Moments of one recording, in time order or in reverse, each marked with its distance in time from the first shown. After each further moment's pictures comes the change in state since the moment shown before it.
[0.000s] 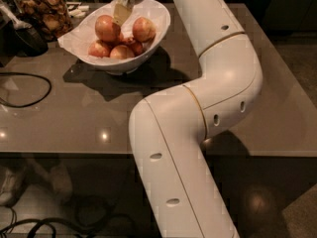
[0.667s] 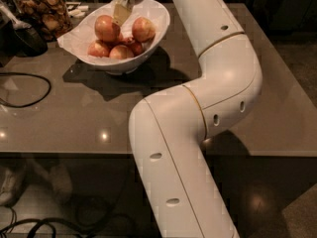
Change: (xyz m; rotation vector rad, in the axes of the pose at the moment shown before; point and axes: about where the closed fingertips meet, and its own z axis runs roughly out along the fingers) arm 0.000 0.000 0.000 0.000 0.000 0.000
